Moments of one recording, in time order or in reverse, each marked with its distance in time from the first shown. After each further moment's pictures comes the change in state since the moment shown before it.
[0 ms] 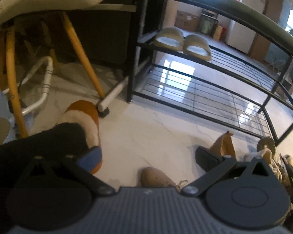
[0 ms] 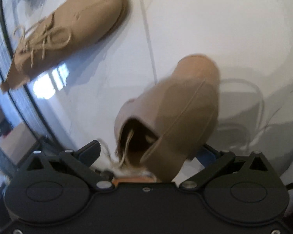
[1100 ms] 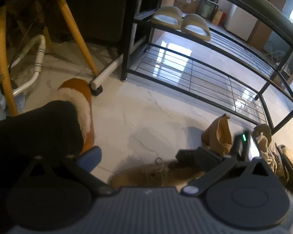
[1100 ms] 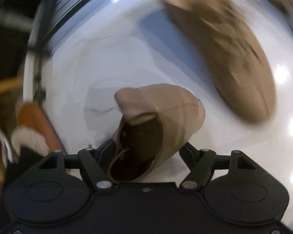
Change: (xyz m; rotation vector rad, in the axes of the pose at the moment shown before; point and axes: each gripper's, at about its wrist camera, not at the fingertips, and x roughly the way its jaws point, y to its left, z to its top) left arm 0.013 0.002 -0.009 -0.037 0.104 -0.005; right arm 0.065 0.146 -0.064 -1.434 0.041 -0.415
